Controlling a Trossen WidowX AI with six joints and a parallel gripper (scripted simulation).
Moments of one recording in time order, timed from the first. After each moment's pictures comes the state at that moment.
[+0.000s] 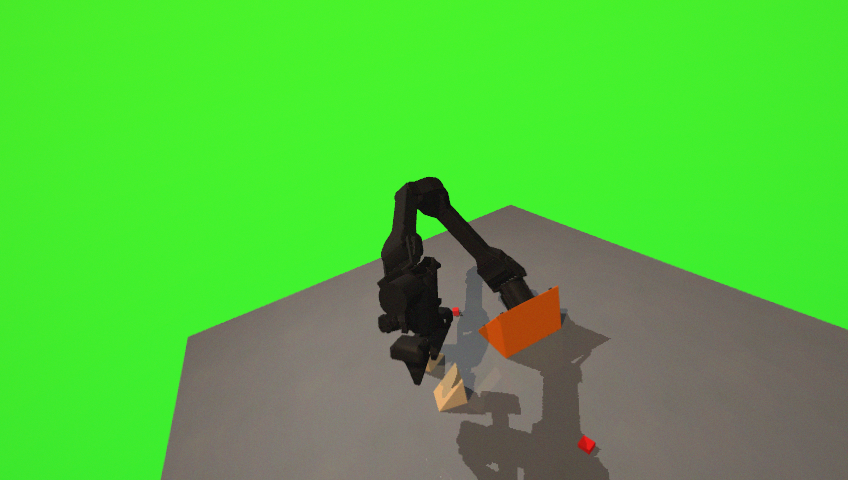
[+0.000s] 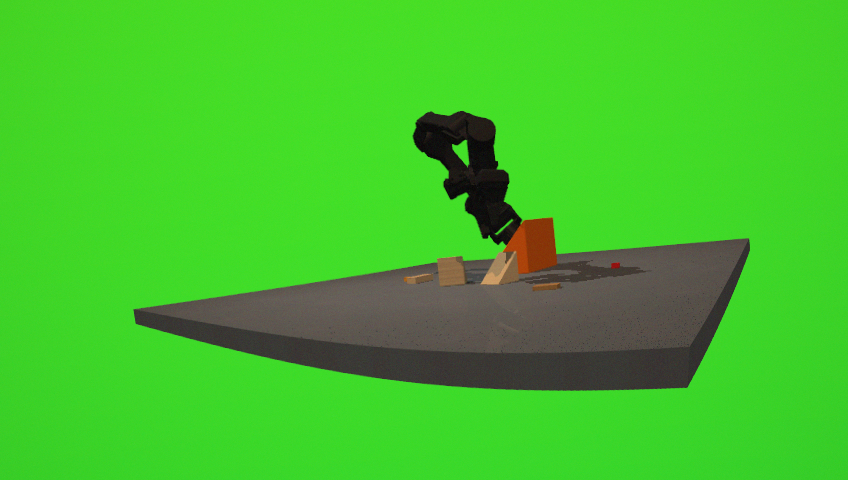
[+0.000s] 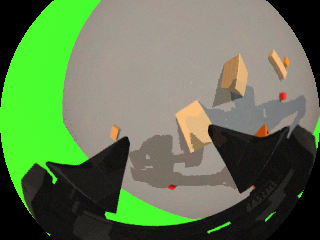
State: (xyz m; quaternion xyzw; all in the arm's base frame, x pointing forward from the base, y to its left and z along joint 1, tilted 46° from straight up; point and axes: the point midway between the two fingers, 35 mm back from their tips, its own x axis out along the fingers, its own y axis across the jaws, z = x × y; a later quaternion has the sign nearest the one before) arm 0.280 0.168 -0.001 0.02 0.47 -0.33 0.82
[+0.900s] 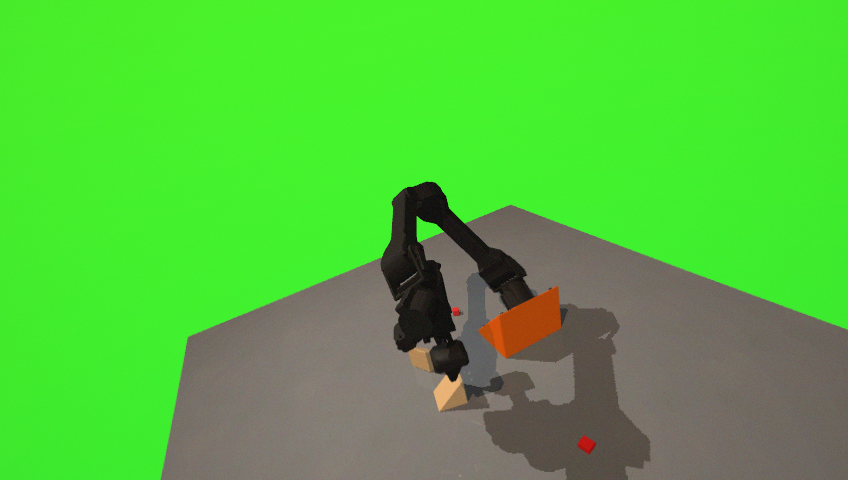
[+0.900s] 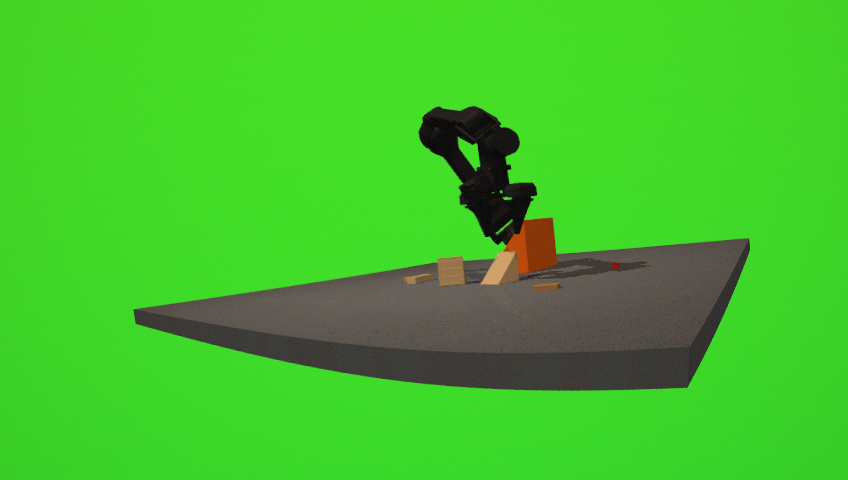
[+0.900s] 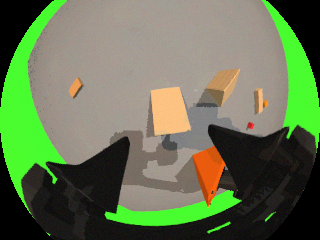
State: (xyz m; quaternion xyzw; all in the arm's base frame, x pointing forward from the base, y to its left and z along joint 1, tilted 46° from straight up) arm 0.243 0.160 -0.011 -0.22 0.59 -0.29 0.71
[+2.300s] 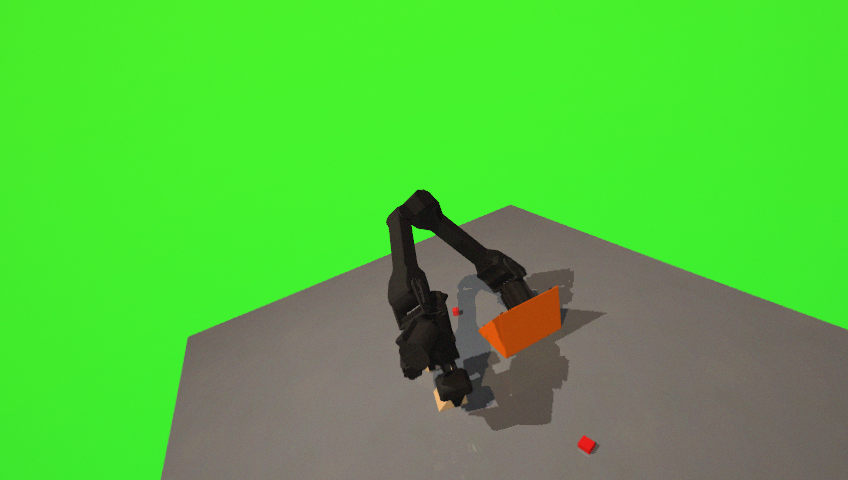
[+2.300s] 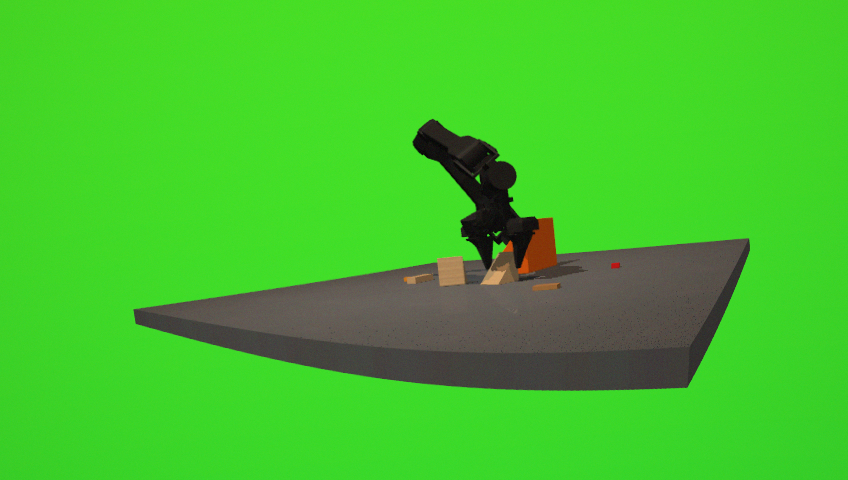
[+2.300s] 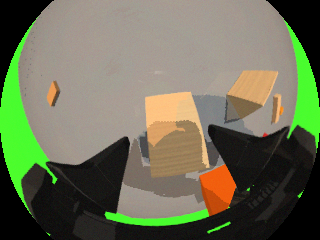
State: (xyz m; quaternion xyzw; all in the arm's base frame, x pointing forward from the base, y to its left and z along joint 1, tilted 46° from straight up) arm 0.254 0.110 -0.057 -0.22 0.59 -0.30 0.71
